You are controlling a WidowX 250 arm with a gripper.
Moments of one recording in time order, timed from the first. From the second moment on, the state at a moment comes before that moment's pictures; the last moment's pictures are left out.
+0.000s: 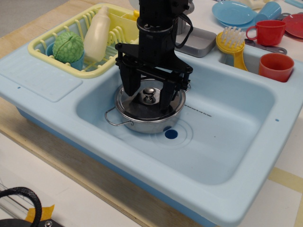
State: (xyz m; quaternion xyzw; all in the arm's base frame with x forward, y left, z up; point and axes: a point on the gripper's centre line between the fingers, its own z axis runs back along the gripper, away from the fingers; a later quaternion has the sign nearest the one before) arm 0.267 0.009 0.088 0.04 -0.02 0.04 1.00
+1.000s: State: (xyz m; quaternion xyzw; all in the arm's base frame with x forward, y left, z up) arm 0.267 -0.007 0.115 0.10 -0.02 0.04 0.99
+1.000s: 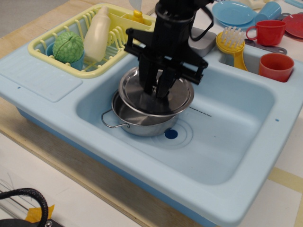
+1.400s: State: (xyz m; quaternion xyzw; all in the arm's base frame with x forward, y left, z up) arm 0.262 -0.042 0.124 0.09 -0.04 0.07 0.99
